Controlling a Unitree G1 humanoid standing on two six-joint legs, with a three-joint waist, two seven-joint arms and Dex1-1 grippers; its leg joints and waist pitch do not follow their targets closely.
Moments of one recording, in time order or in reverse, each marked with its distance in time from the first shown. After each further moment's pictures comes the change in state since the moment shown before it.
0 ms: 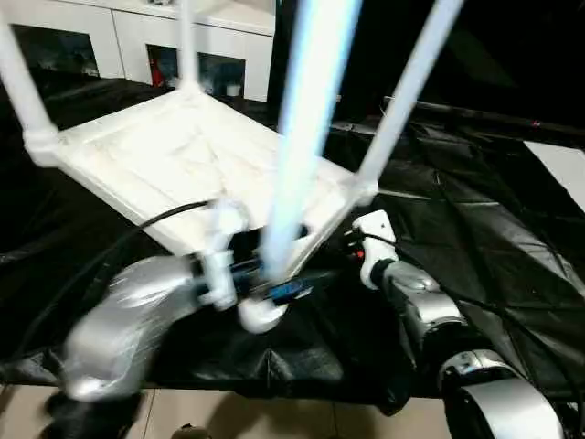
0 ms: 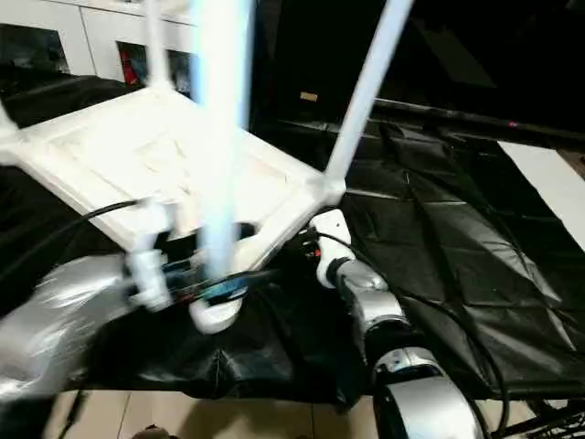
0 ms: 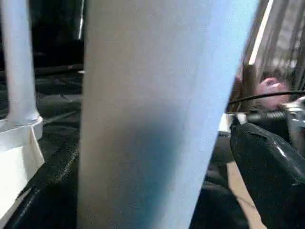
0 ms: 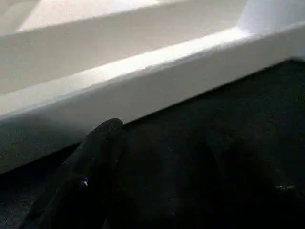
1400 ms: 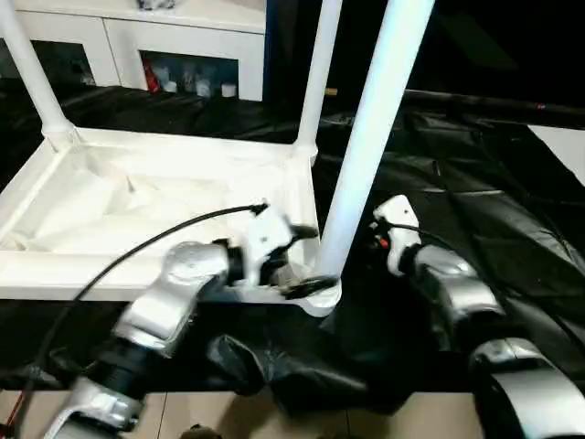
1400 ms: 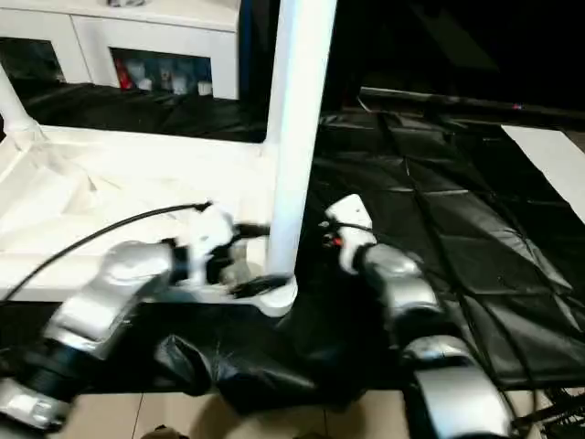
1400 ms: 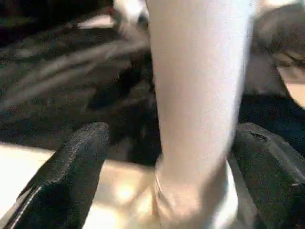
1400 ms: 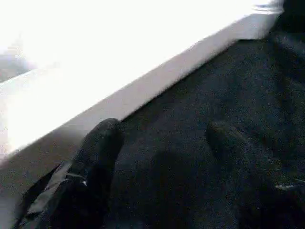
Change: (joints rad) left arm -0.155 0.094 -0.161 0.437 0.255 -0.374 -0.081; right arm 0.007 -0.174 0.006 -0.079 0.008 -0.077 0.374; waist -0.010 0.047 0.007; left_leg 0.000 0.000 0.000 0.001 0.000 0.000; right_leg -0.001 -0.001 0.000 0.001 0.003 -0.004
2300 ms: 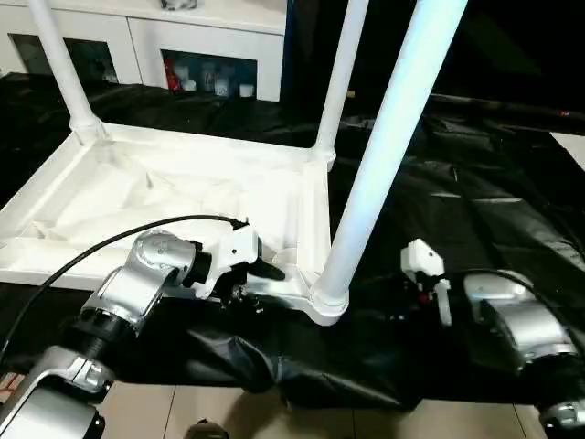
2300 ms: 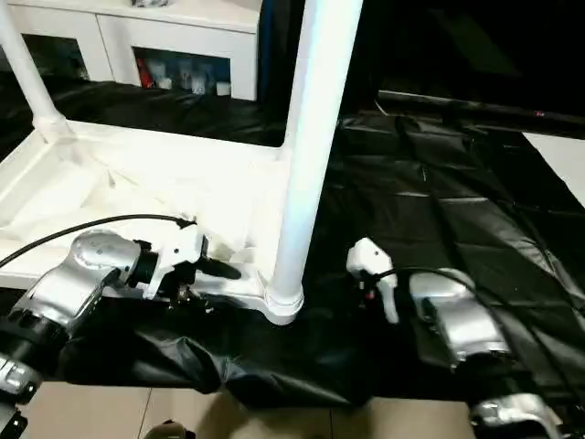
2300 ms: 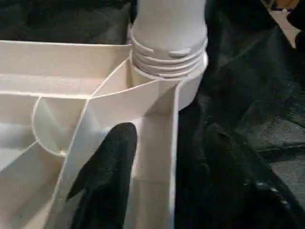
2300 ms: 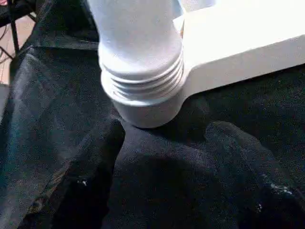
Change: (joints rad) left arm -0.121 0.117 -0.076 0.253 0.074 -0.079 -0.314; right arm 0.260 -0.250 0.131 -0.505 0.093 0.261 0.503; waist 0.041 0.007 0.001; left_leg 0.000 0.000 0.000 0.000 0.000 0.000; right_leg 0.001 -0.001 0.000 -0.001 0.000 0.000
